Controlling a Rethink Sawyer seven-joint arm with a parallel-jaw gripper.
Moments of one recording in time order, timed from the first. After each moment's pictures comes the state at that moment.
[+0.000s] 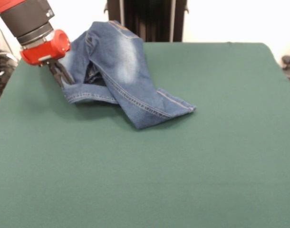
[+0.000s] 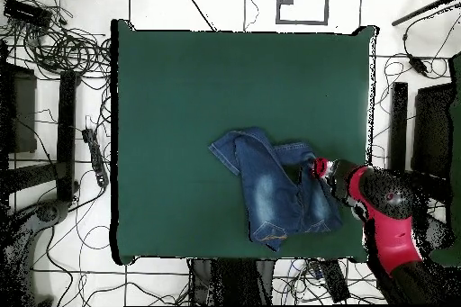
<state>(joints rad) -0.91 -0.51 0.26 1.93 0.54 0.39 0.71</state>
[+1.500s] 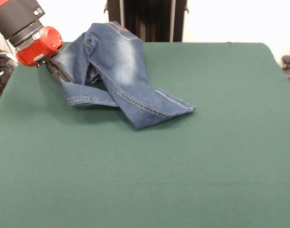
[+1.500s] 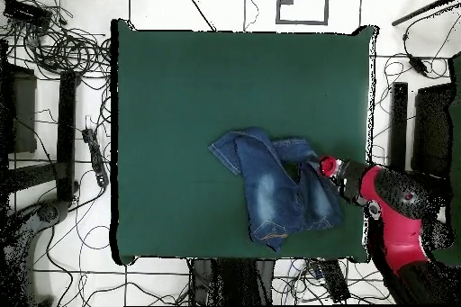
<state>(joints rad) -0.97 -0.48 0.29 1.89 0.58 0.53 0.71</state>
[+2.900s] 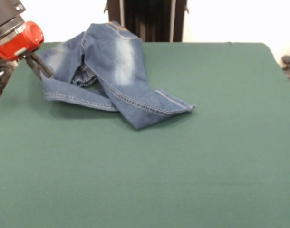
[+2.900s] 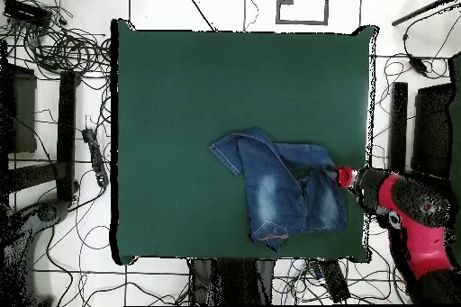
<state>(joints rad) -1.04 -0.46 0.29 1.79 0.37 0.60 0.71</state>
